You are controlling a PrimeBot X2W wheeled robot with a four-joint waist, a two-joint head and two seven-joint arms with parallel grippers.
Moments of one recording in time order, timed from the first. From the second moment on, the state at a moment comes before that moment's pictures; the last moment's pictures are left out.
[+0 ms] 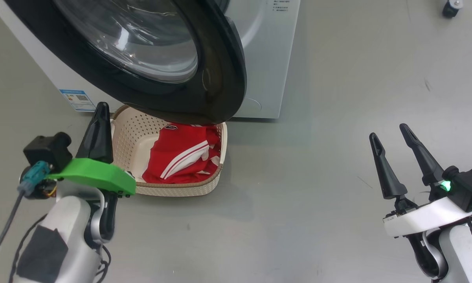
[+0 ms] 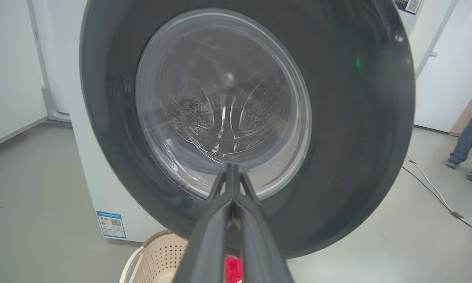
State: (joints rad) left arm -0.47 0.23 -0.45 0.35 -0.75 0.06 -0.26; right arm -0.11 -0.28 0.23 0.04 0.44 0.12 -0.26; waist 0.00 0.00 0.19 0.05
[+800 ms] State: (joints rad) left arm -0.18 0.10 -0.29 0.13 -0.45 0.10 -0.26; right arm -0.07 -0.26 0.22 0.02 0.43 0.12 -0.26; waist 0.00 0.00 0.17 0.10
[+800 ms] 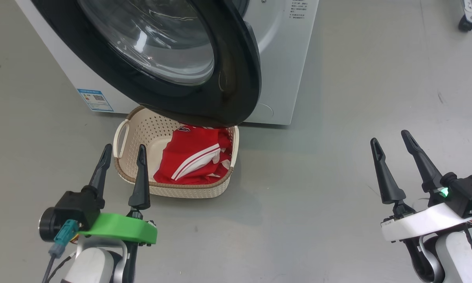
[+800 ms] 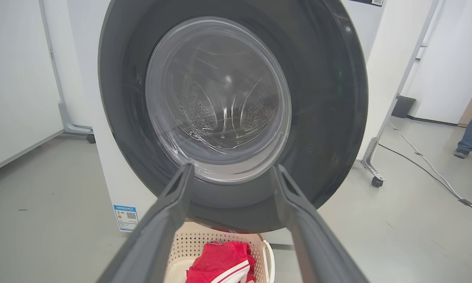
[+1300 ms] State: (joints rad) left arm -0.12 0.08 -0.26 0.09 -0.38 0.10 -0.26; right arm -0.07 -0.26 0.23 0.02 0.43 0.12 -0.26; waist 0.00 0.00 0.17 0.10
